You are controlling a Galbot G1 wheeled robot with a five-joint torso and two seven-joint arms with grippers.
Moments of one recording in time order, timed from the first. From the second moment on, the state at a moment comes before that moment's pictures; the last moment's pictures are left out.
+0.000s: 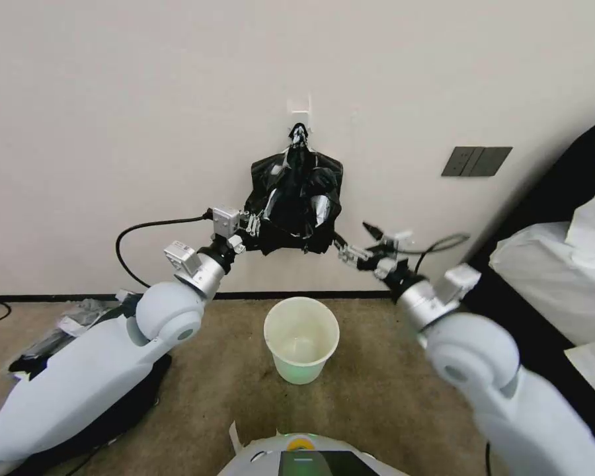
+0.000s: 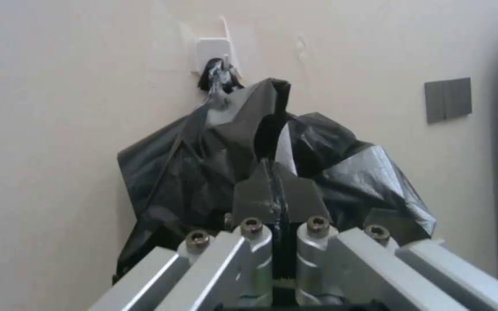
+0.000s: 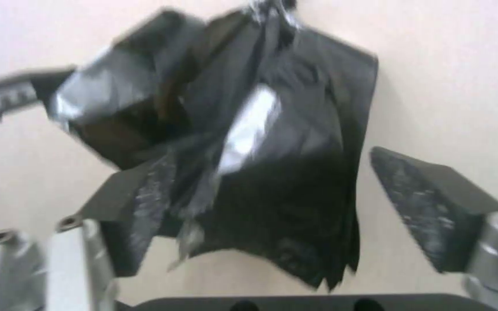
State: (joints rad) left arm 0.69 -0.63 0.01 -2.26 -0.85 0.10 -0.35; right arm -0.98 0.83 0.32 2.45 0.87 -0.46 0.34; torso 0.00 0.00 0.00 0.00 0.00
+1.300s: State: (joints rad) left arm 0.72 -0.64 0.00 -2.28 -0.83 0.10 -0.34; right arm 0.16 0.71 -0.53 2.05 1.40 -0.71 0.51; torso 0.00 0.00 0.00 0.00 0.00
